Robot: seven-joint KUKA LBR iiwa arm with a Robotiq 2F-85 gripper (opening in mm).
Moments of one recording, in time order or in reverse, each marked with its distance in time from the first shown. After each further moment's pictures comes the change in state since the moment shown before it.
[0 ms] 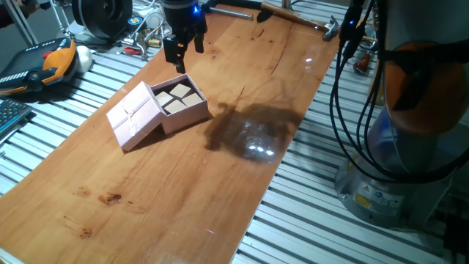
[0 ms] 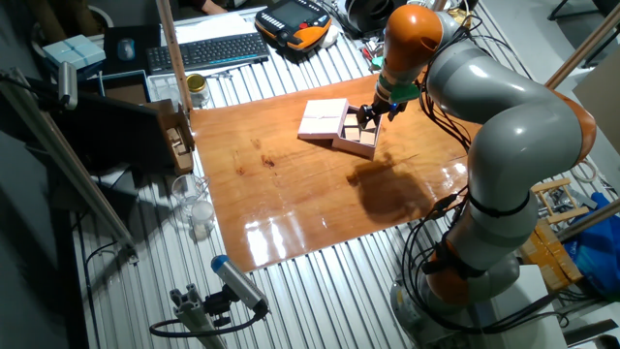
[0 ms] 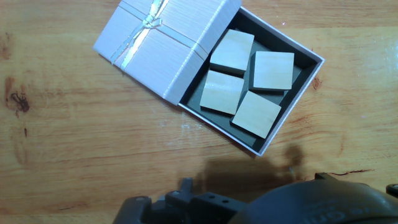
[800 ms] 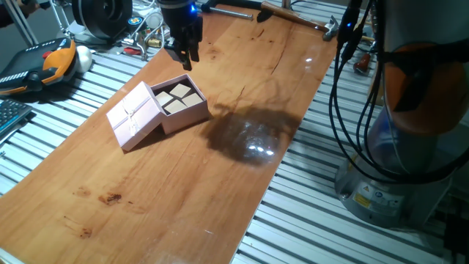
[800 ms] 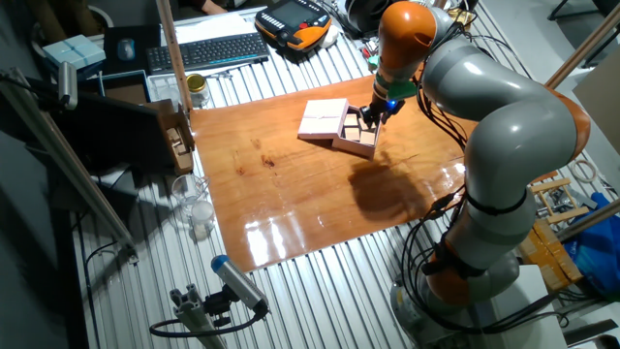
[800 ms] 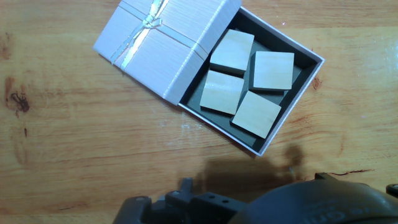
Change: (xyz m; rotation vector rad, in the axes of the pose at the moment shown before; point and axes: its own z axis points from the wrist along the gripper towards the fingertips) arm 0.000 0.000 -0.003 0.029 0.027 -0.010
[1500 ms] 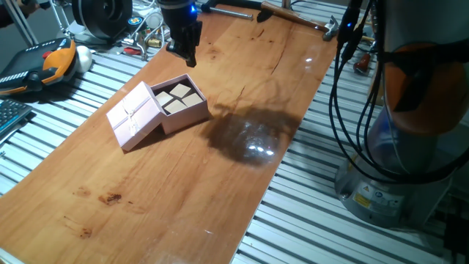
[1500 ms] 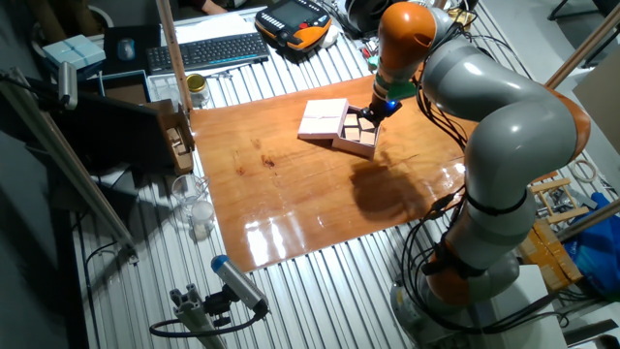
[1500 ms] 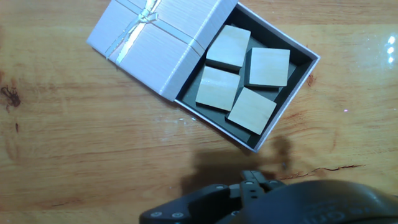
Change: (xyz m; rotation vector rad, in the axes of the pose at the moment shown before) arm -0.001 0.001 0.001 0.003 -0.005 0.008
